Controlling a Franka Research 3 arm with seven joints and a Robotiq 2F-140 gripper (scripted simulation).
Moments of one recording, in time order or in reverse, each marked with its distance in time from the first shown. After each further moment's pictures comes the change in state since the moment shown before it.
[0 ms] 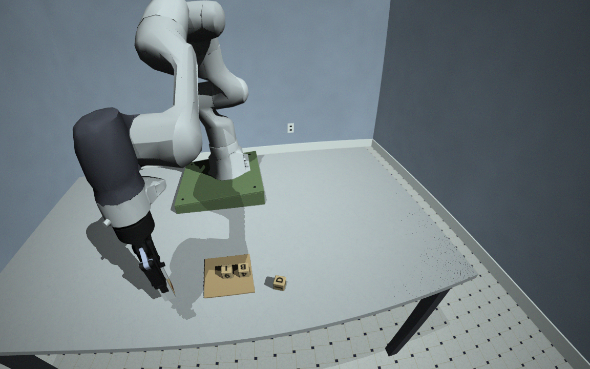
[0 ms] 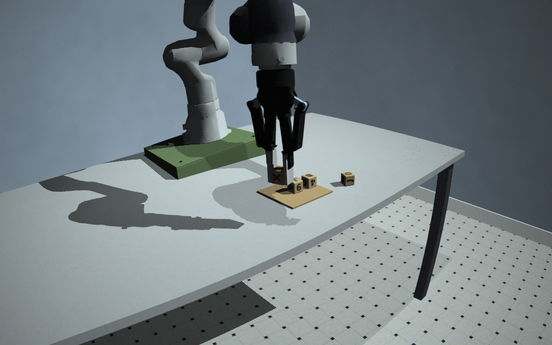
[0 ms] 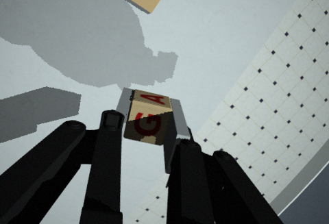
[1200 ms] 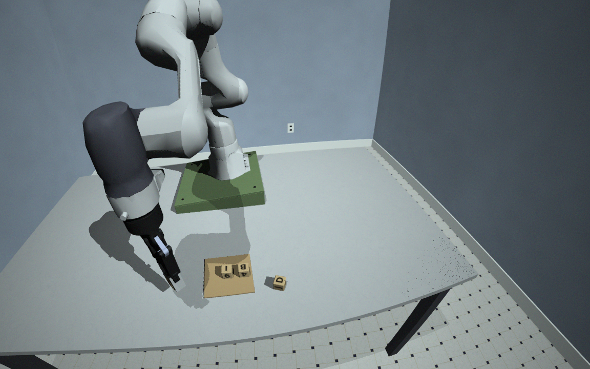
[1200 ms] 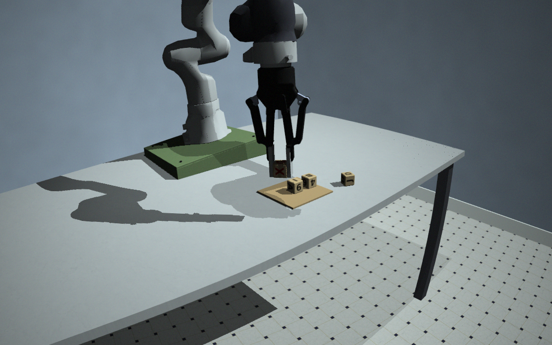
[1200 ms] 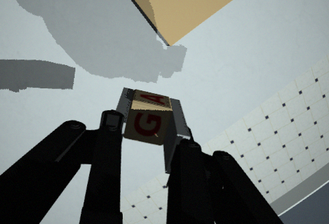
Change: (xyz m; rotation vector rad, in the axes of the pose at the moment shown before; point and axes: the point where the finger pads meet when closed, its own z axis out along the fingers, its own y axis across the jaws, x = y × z) arm 0.025 -0.013 -0.004 0.012 0.029 -0.328
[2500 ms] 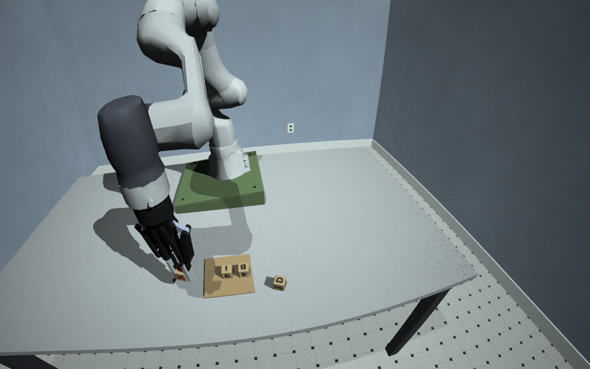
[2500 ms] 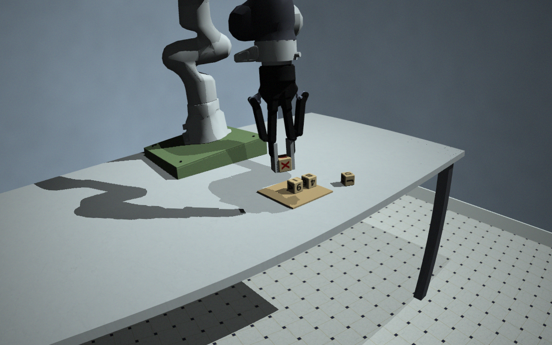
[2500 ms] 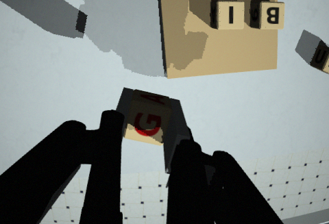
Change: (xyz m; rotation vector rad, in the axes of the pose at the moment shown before) arm 0.027 -0.002 -0.003 -0.010 0.003 -0.566
